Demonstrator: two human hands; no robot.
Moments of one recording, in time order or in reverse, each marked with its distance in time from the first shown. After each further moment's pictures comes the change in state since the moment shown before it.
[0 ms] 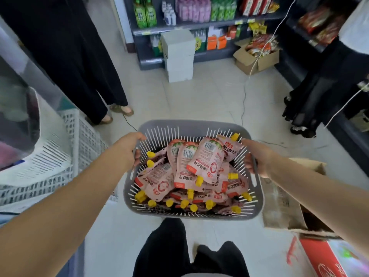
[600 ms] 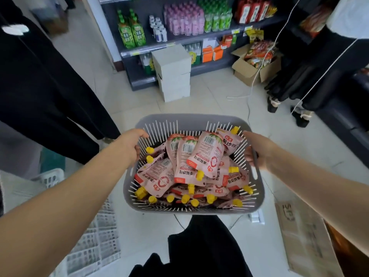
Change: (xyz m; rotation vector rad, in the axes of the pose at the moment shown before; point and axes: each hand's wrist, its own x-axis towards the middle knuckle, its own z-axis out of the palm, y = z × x) left_hand 0.152 0.267 0.064 0.054 0.028 0.019; right_hand 0.178 -0.239 0.063 0.107 0.044 0.000
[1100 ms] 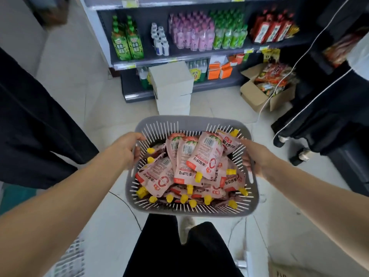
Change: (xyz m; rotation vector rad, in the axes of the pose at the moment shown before) left_hand 0.162 0.227 0.130 -0.072 -0.057 -0.185; right_hand 0.193 -0.252 0.012 -0.095 -0.043 -0.059
